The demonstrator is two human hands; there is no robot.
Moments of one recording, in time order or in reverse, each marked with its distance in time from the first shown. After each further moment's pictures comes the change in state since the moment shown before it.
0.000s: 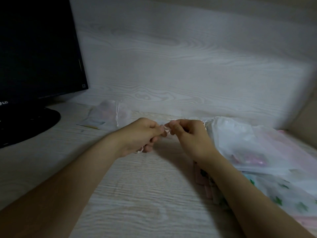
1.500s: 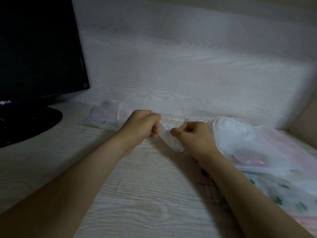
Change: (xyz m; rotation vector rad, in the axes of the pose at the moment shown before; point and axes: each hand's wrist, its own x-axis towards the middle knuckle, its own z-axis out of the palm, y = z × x) left_hand 0.006 0.003 0.002 -0.125 0.275 0.195; right_hand 0.003 0.000 0.002 -0.129 0.141 0.274
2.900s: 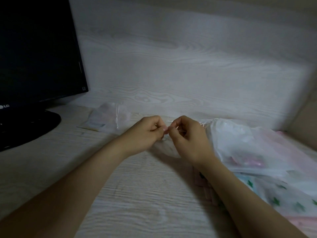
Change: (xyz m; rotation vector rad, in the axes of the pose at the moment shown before) left_hand -0.005 -0.005 0.001 0.265 -0.242 0.158; right_hand -0.012 -0.009 -0.003 0.036 -0.034 -0.356
